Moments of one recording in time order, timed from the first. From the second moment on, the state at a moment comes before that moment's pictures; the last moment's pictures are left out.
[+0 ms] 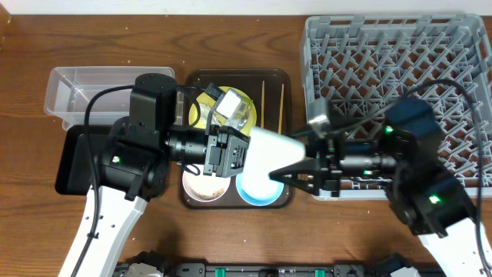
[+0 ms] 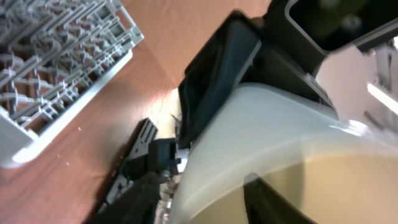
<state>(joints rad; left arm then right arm) -0.30 1.16 1.17 -0.64 1.35 -0.43 0.42 1.01 1.08 -0.36 -1.09 0.17</state>
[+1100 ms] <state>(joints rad) -0.30 1.16 1.17 -0.69 1.11 -0.43 -0.09 1.26 1.09 -1.24 -0.17 0.34</state>
